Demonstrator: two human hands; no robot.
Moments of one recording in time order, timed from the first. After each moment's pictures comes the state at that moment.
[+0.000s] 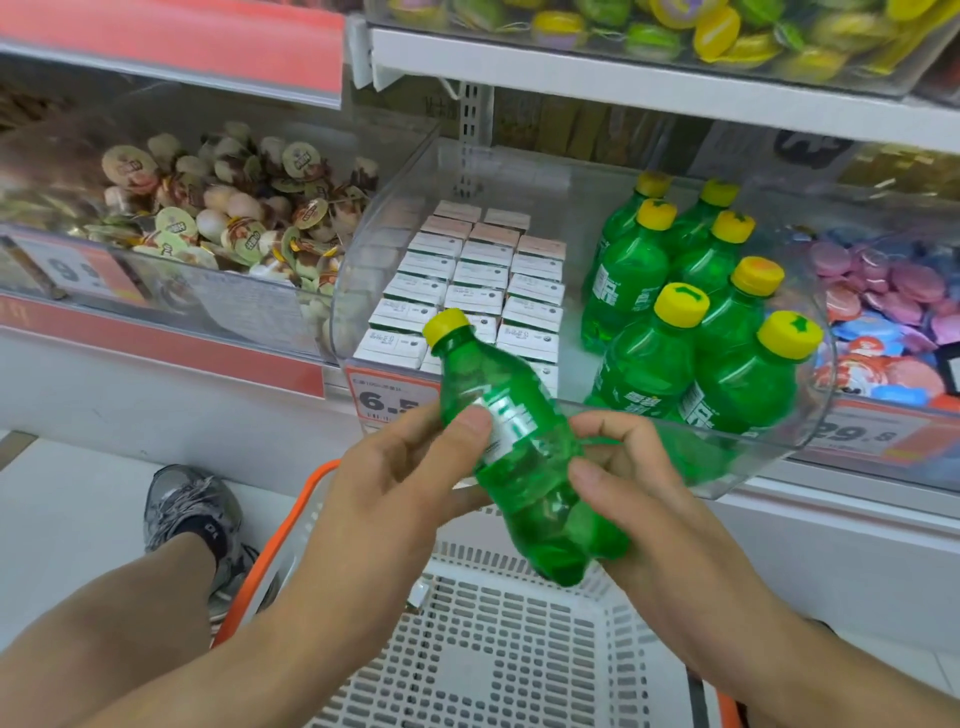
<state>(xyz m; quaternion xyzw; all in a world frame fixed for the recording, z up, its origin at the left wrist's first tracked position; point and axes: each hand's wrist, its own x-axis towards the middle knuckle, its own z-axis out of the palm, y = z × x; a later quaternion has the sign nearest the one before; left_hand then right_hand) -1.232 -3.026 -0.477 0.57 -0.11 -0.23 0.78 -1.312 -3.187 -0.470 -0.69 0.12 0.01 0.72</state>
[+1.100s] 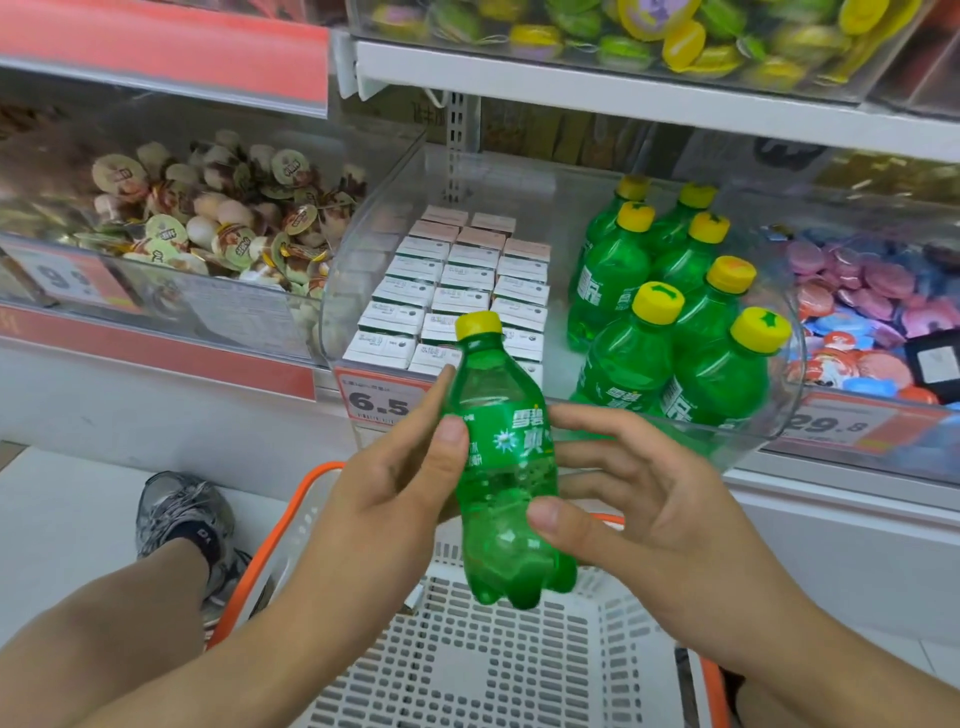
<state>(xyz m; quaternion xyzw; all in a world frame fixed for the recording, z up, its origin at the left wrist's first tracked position) -1.238 -3.023 -0.476 0.62 -0.18 -0.22 0.73 -1.322 -3.195 -0.453 -0.74 0.08 -0.05 0.67</state>
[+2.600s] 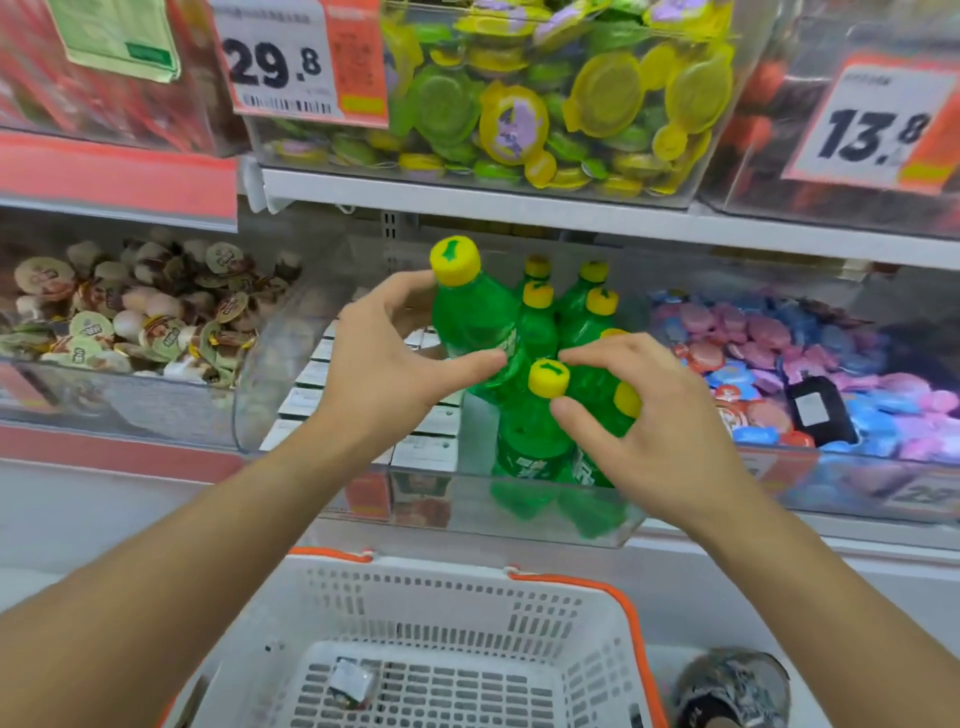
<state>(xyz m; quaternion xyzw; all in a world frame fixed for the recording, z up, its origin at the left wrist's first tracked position) -1.138 -3.120 -0.423 0.69 -0.31 0.03 0.65 -1.277 -3.295 -0.428 -0.93 0.07 -0.28 0.22</state>
